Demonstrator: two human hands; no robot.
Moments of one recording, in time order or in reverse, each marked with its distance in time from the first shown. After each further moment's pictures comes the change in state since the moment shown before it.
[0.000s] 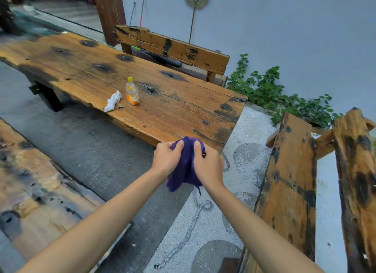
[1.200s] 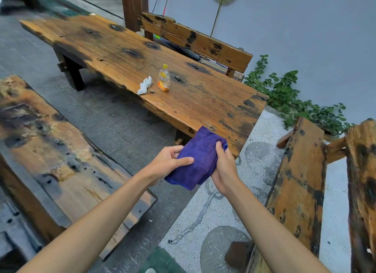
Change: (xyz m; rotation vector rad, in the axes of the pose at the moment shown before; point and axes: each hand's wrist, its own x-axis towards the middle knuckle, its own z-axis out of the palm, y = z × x) left_hand -0.096 -0.071 -0.189 -0.370 -0.505 -0.024; right_hand -0.119 -0.064 0.071 1.043 -0.262 0.466
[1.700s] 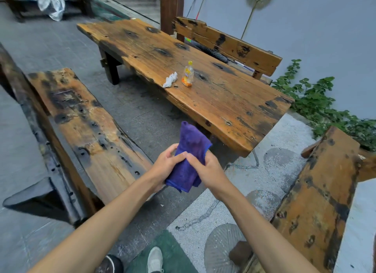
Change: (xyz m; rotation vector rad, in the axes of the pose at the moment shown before) left_hand -0.099 -0.042 0.059 -0.275 0.333 0.011; right_hand -0.098 0.041 -0.027 -0.553 -0.525 -0.201
